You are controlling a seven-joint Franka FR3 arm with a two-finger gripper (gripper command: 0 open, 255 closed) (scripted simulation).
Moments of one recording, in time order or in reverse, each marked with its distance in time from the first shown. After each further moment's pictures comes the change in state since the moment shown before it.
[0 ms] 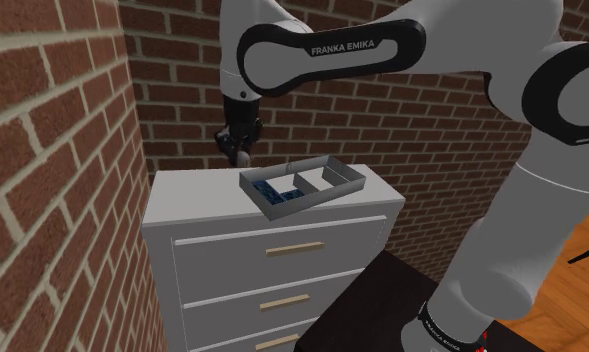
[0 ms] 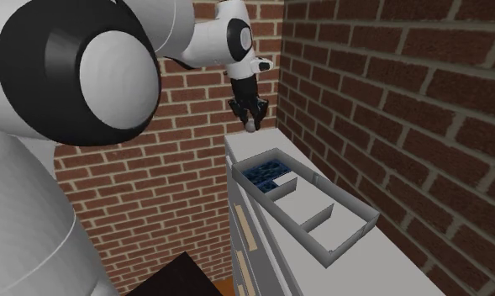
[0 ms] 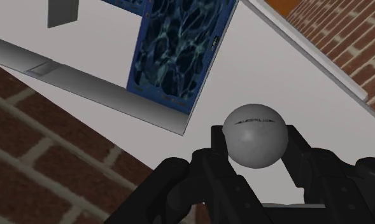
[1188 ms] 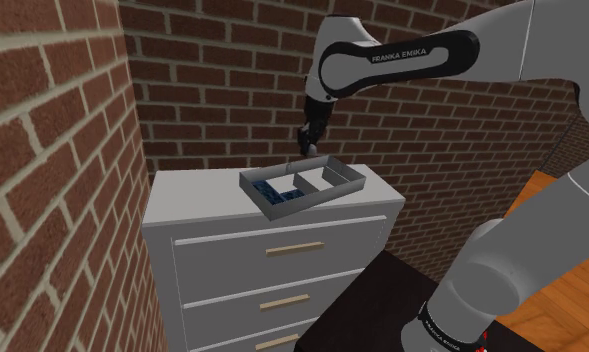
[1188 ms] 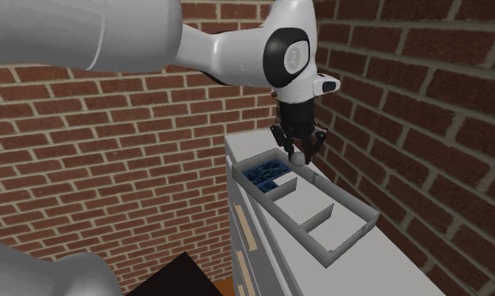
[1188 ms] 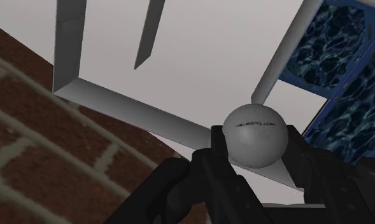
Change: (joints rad) arm -0.150 -0.315 -0.249 -0.365 0.086 0.106 -0.419
